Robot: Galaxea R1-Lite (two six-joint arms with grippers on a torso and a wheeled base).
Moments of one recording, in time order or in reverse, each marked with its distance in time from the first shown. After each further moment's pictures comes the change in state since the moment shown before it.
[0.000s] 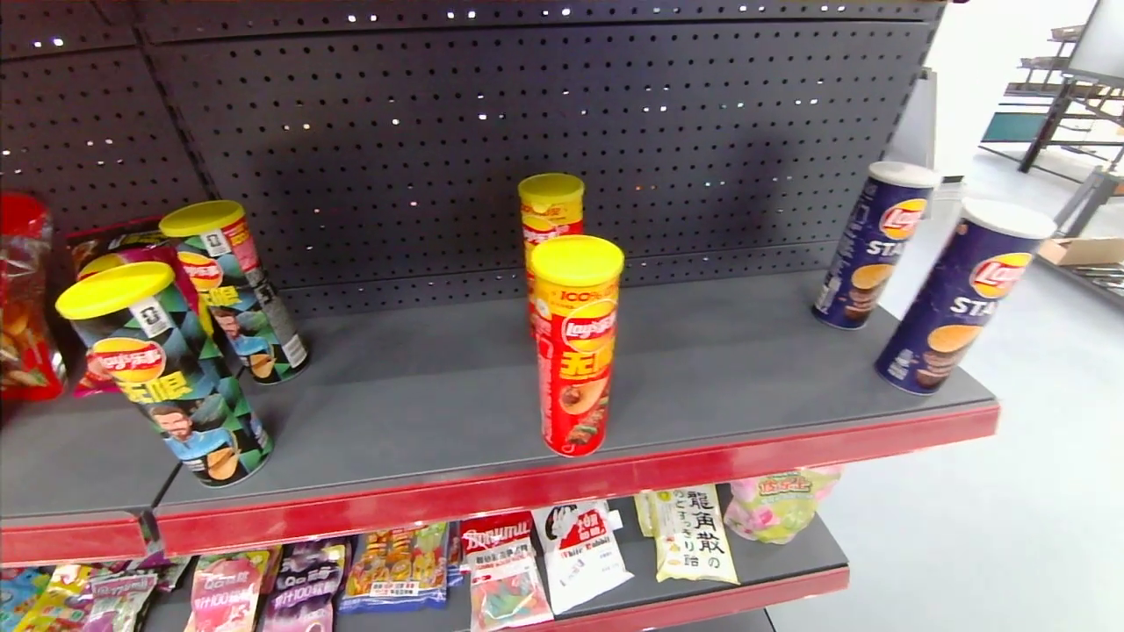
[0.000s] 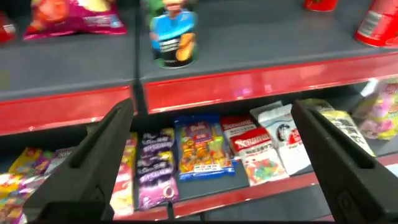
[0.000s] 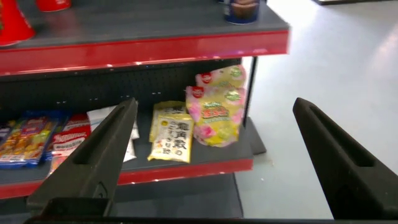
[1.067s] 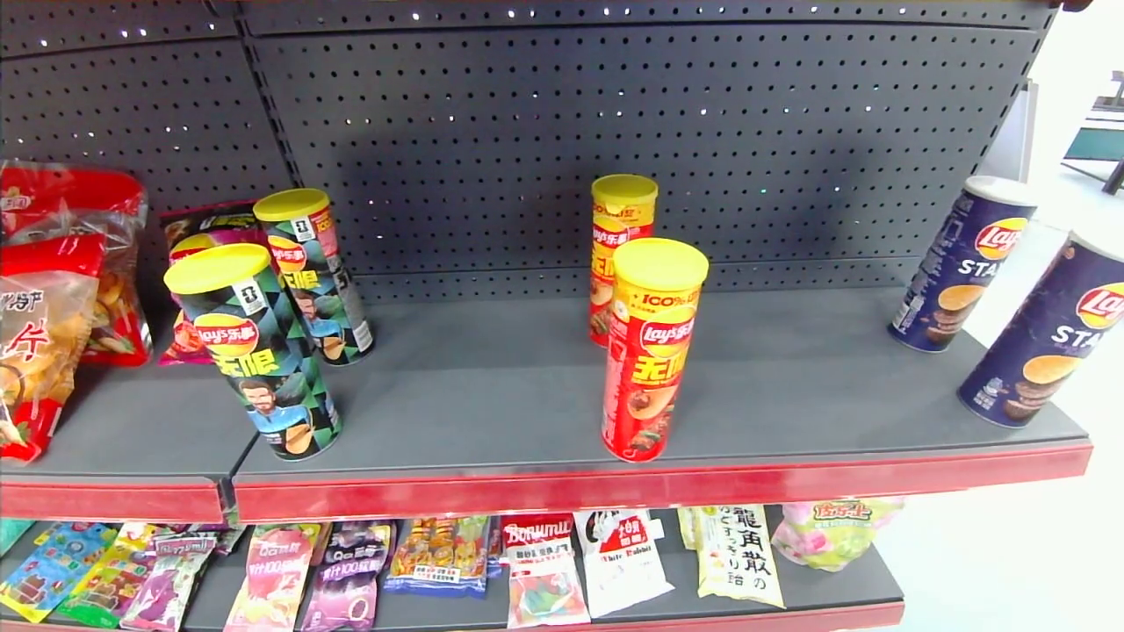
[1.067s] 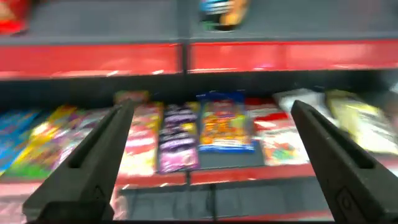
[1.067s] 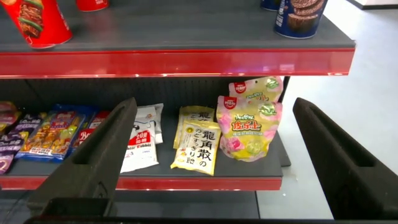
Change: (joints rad) left arm 0.208 0.026 -0.002 0.055 -0.139 -0.004; right arm 0.000 0.000 0.000 0.000 0.000 0.005
